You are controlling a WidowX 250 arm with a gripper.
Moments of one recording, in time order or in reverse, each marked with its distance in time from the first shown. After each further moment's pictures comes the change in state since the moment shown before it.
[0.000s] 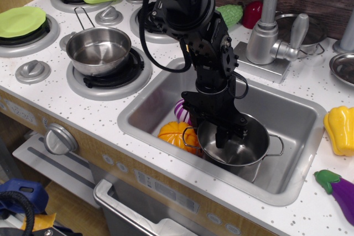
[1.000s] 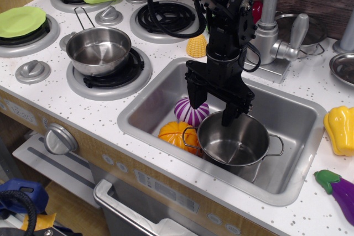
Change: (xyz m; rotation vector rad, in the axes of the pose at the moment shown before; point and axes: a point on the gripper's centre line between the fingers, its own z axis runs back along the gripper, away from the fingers) arm 0.013 0.003 0.041 0.088 0.065 -0.034
